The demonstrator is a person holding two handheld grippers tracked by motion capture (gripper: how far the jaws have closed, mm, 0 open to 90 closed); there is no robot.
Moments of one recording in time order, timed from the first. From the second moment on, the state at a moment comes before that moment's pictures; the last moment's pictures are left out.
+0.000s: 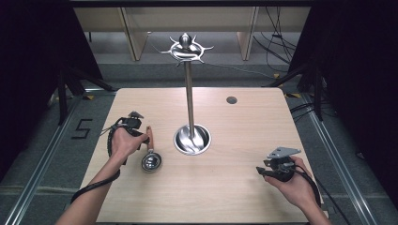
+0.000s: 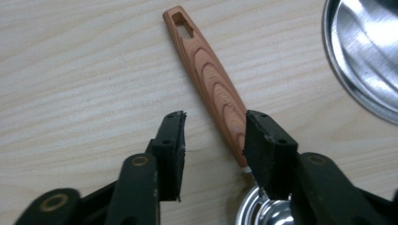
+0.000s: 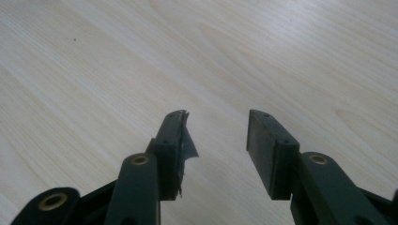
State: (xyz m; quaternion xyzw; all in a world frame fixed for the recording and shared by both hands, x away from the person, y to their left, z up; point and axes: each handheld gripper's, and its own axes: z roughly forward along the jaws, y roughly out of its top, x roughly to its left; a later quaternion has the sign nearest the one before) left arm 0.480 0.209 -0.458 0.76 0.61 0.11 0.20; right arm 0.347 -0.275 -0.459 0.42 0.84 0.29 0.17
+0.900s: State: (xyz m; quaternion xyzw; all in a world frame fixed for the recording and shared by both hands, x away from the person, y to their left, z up) left arm 0.502 0.189 -0.479 0.76 0.63 0.06 0.14; right arm 0.346 -0.274 -0.458 0.42 0.84 0.29 0.16
